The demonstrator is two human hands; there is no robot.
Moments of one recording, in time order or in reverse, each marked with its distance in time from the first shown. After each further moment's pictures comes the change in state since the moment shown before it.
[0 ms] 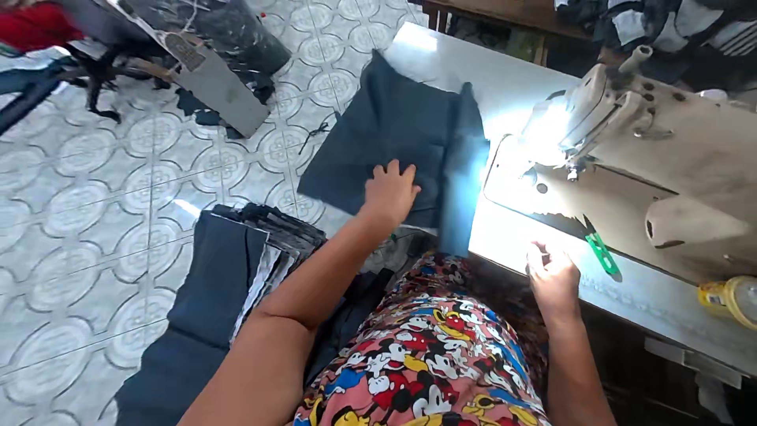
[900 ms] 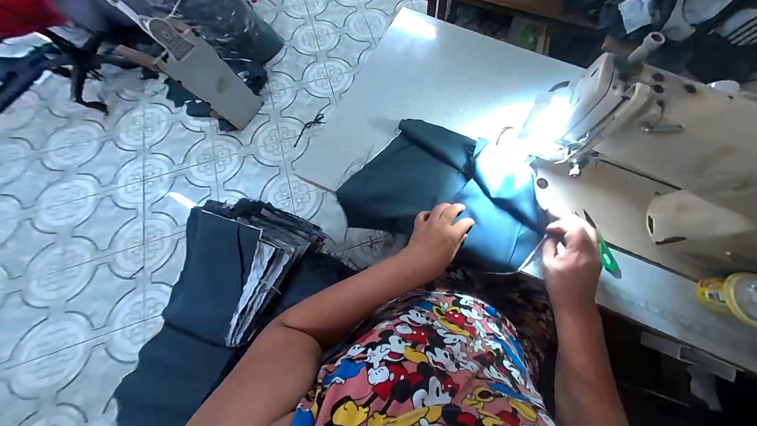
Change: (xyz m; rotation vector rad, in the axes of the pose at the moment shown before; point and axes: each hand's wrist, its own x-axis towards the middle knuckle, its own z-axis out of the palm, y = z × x) left_hand -0.061 0.066 0.055 -0.168 0.026 0.469; right_hand 0.024 0.009 -0.014 -0.186 0.161 -0.421
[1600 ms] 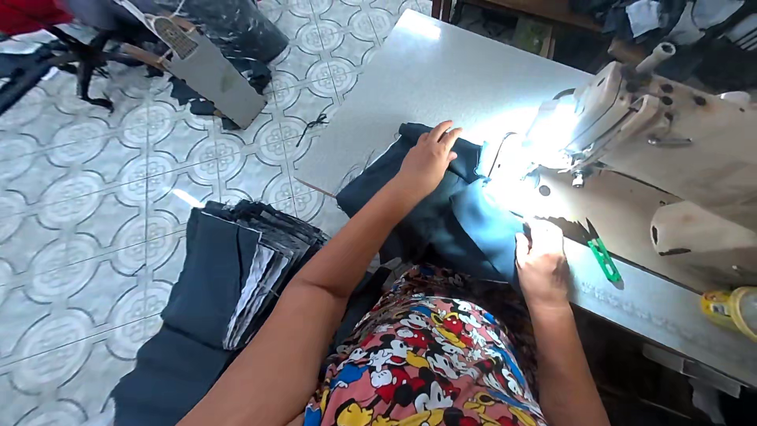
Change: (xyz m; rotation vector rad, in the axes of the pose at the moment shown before) left_hand 0.114 -0.077 -0.052 -0.009 0.177 -0.086; right_hand 0.006 -0.020 0.035 -0.086 -0.144 0.191
